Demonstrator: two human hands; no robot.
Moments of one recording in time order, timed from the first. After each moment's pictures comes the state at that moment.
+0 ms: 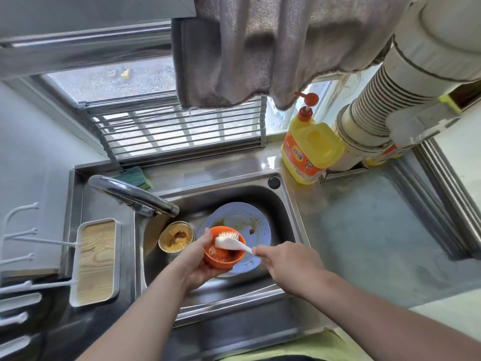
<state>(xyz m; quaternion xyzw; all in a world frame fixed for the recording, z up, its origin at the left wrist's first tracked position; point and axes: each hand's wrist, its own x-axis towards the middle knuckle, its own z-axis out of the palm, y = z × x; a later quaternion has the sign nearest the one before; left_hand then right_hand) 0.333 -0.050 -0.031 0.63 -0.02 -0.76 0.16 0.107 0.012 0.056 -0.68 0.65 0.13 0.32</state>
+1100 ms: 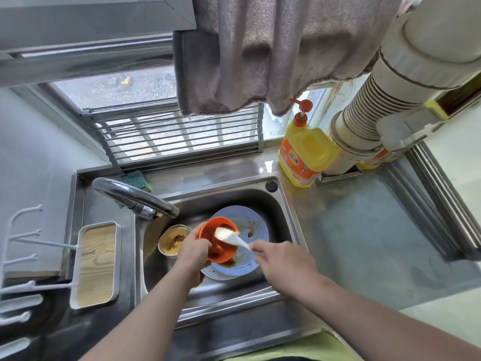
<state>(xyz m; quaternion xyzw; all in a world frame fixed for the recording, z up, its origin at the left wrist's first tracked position) 0.322 -0.052 -0.017 0.70 -0.26 -0.63 0.21 0.114 0.015 0.064 -0.60 0.71 0.07 0.36</state>
